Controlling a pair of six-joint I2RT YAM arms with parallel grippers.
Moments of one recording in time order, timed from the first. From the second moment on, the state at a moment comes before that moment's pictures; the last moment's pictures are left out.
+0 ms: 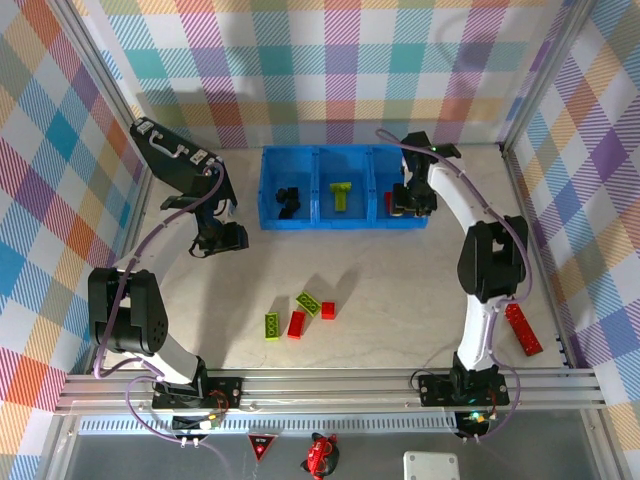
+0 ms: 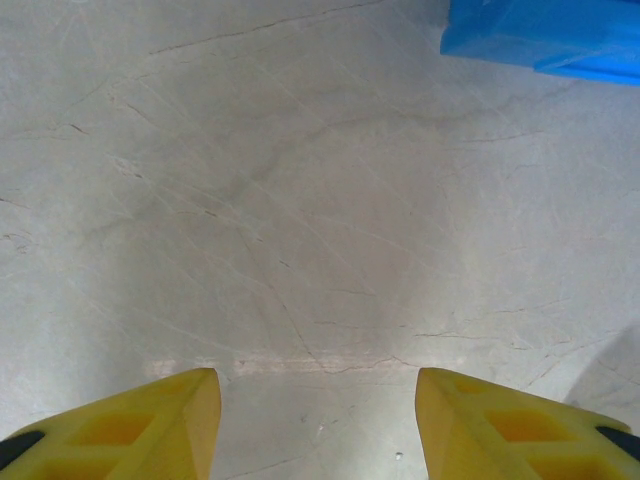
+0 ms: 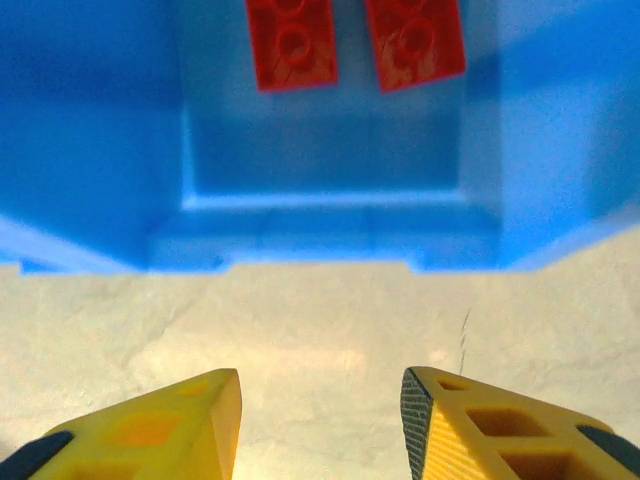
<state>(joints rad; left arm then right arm) -0.12 1.58 1.20 -0.90 0.13 -0.25 0.26 1.96 1.77 -1.16 -0.03 0.27</state>
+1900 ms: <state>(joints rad) -0.85 1.49 0.79 -0.83 -0.04 -0.97 0.30 1.71 1.30 -0.91 -0.20 0.32</state>
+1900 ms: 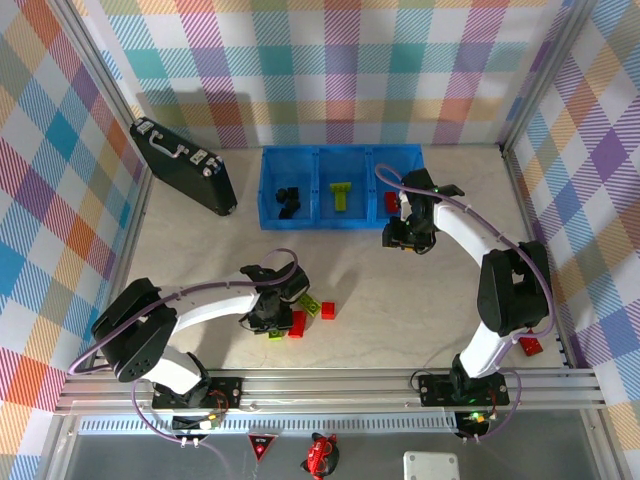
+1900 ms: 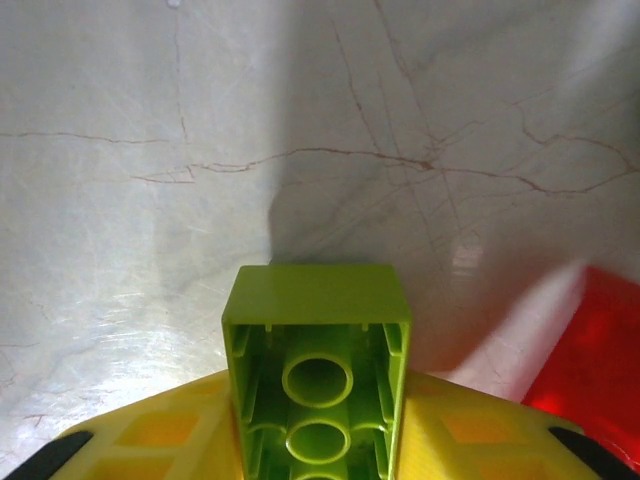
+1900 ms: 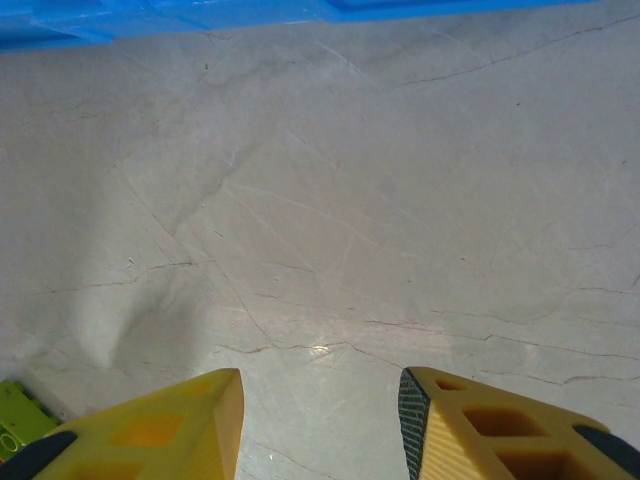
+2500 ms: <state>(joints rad) -0.86 1.49 0.83 -0.88 -0.08 -0.96 0.30 1.71 1.30 -0.91 -0.20 0.32</state>
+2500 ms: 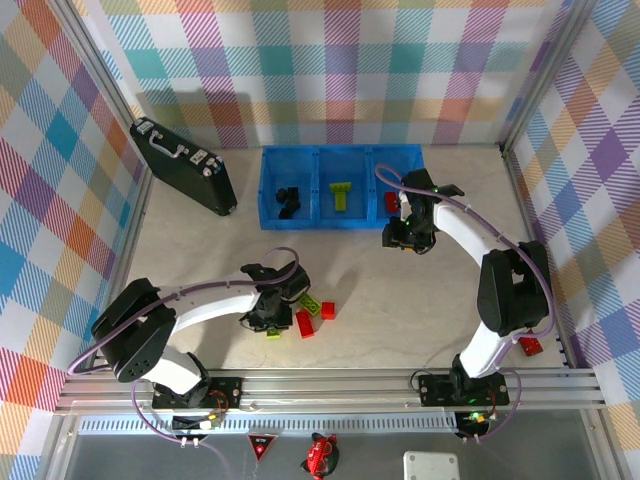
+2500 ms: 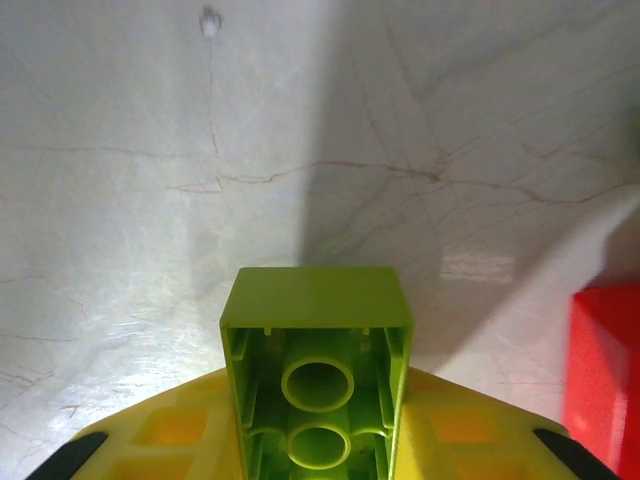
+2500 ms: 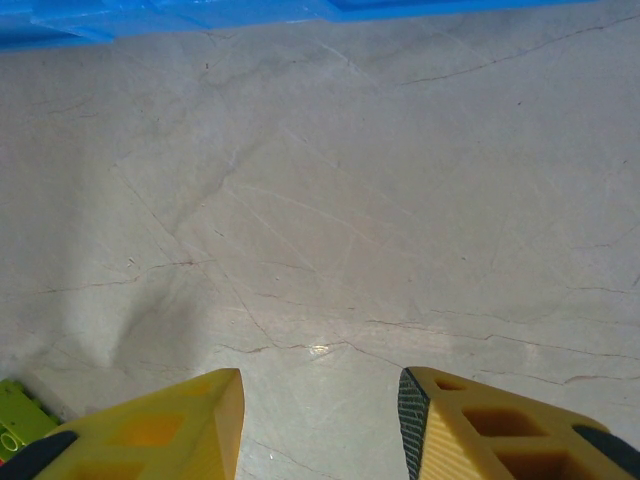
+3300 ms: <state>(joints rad) -0.85 1.82 1.38 -0.94 -0.12 -0.68 0.30 1.51 1.15 -0.97 -0.11 0.35</state>
